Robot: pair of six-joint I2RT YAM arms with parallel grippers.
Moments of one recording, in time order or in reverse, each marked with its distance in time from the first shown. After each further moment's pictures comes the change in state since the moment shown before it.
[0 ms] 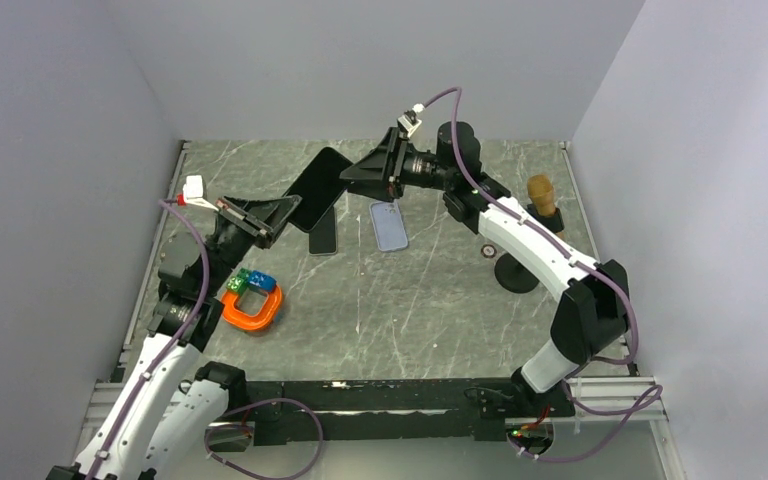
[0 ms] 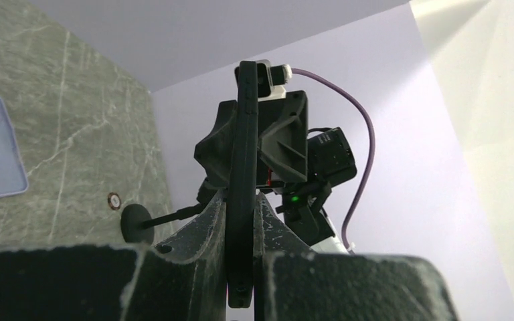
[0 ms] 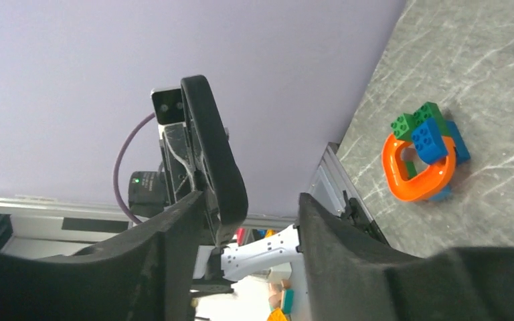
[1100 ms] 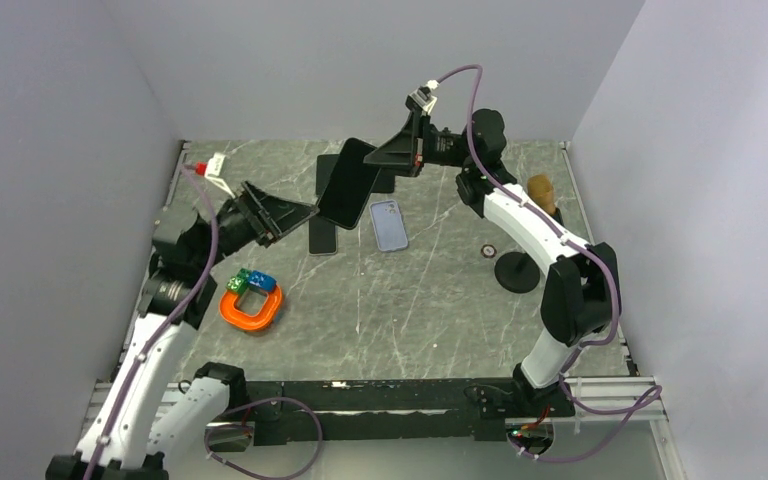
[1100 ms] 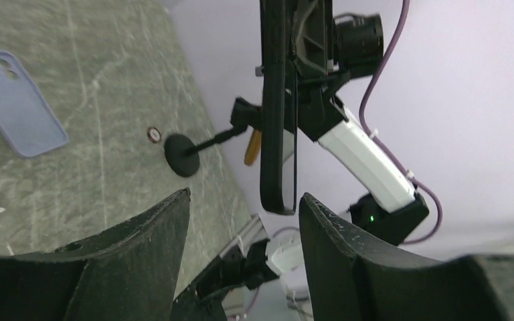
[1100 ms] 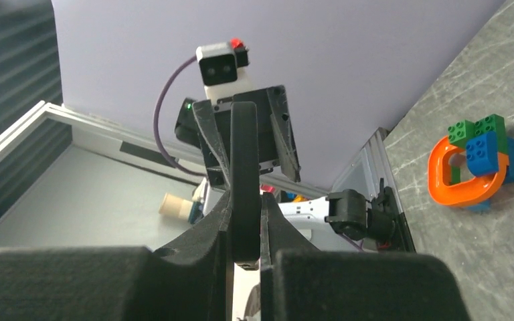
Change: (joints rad) left arm 0.070 0.083 0.192 -0.255 0.325 0.282; right arm -0.143 0.106 0.037 0.468 -0.328 0.278
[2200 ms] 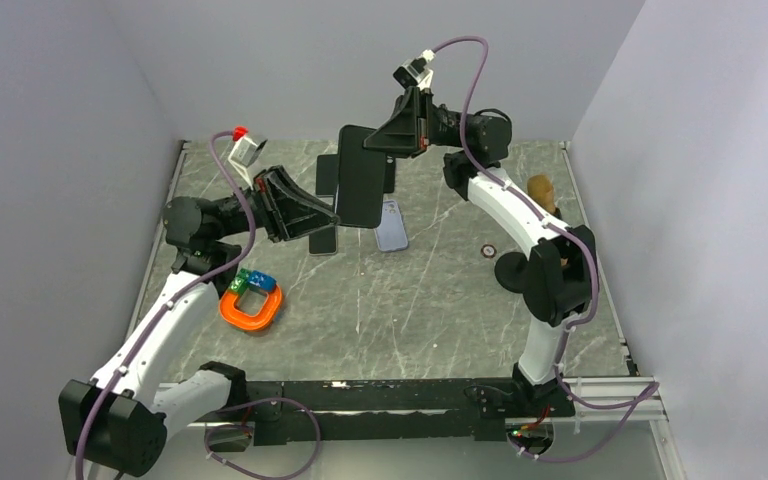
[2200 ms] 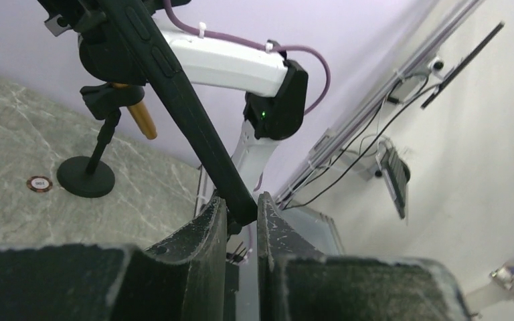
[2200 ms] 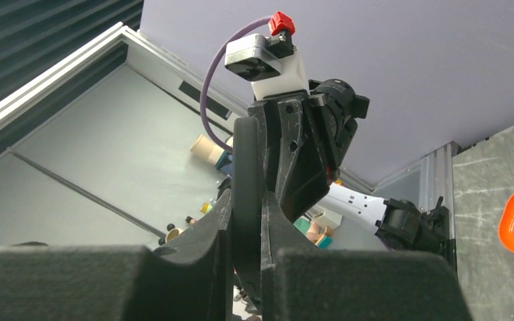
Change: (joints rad) left arm -0.089 0.278 0.009 0.872 0.487 -0.150; right arm 0.036 0.148 0.209 0.575 -0.093 0.476
